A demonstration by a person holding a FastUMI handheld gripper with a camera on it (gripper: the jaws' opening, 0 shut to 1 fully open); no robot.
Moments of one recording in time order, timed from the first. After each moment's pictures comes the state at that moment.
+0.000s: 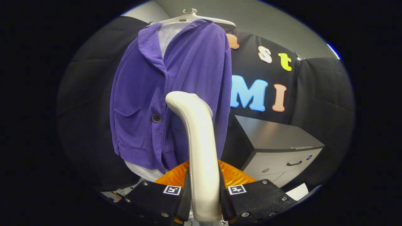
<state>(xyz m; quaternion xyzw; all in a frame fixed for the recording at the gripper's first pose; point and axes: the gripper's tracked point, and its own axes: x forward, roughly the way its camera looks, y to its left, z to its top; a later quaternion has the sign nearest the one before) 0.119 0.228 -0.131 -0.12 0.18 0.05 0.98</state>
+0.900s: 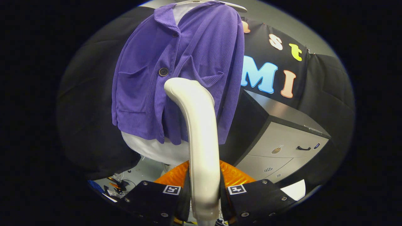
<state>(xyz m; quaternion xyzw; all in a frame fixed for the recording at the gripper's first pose) 0.103 0.218 -0.223 -0.14 0.26 0.07 0.95</state>
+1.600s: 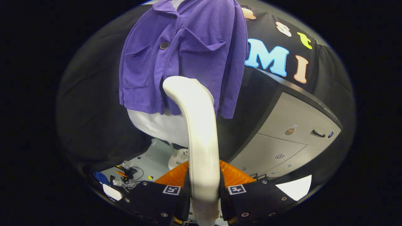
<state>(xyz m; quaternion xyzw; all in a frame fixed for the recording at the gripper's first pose) 0.071 0.192 -0.279 -0.13 0.35 0.13 0.92</state>
